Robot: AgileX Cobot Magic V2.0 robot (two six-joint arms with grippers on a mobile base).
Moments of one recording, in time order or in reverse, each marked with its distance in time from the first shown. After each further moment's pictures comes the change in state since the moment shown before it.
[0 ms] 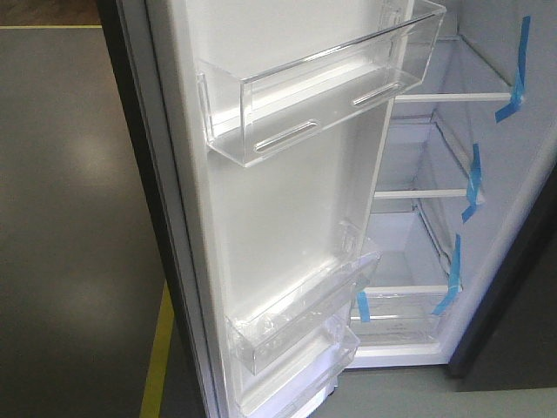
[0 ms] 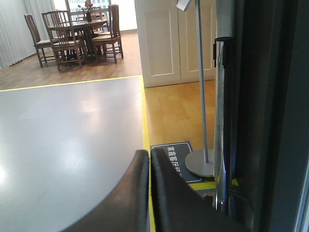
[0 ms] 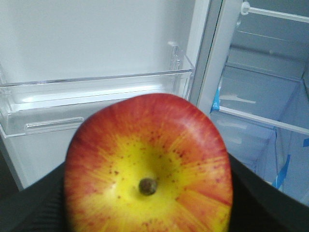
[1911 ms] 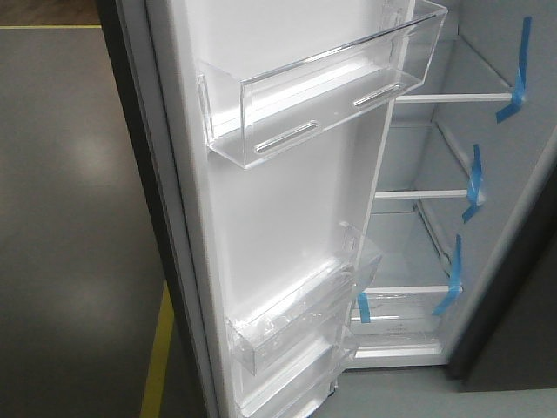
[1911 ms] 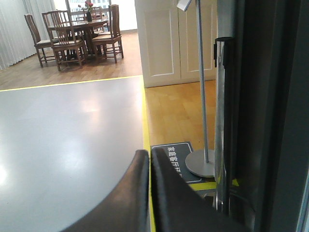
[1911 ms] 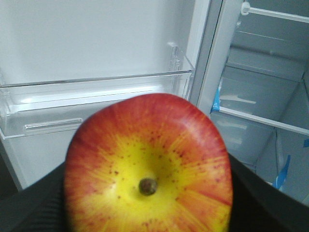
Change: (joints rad) left arm 0.000 0.000 0.000 0.000 0.000 0.000; right arm 0.000 0.000 0.000 0.000 0.000 0.000
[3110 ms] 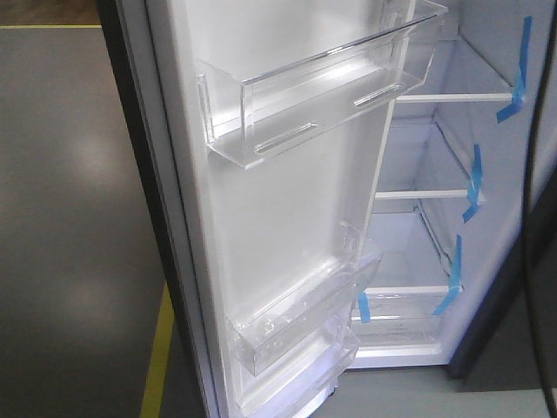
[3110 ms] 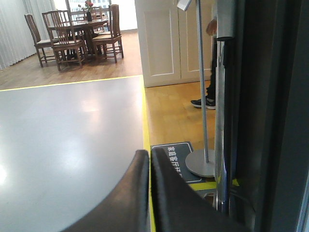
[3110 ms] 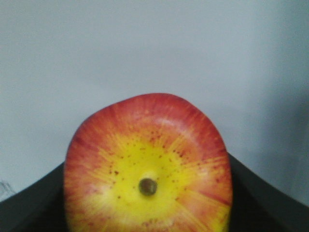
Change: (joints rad) left arm 0.000 0.000 0.000 0.000 0.000 0.000; right arm 0.000 0.888 -0.716 0.666 0.118 -0.390
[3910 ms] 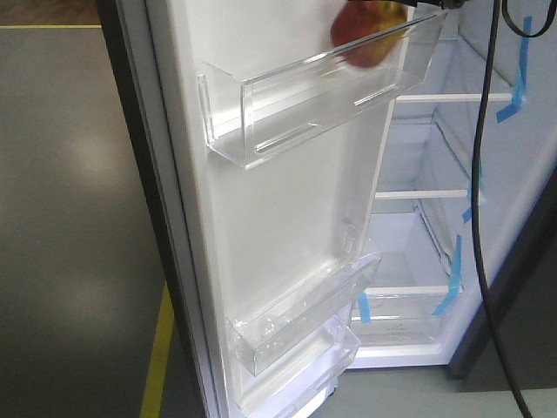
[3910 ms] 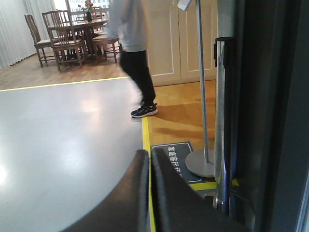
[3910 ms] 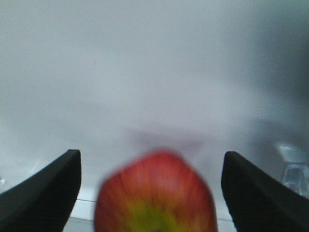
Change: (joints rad) left arm 0.000 0.000 0.000 0.000 0.000 0.000; right arm 0.000 0.138 -0.068 -0.058 0.106 0.064
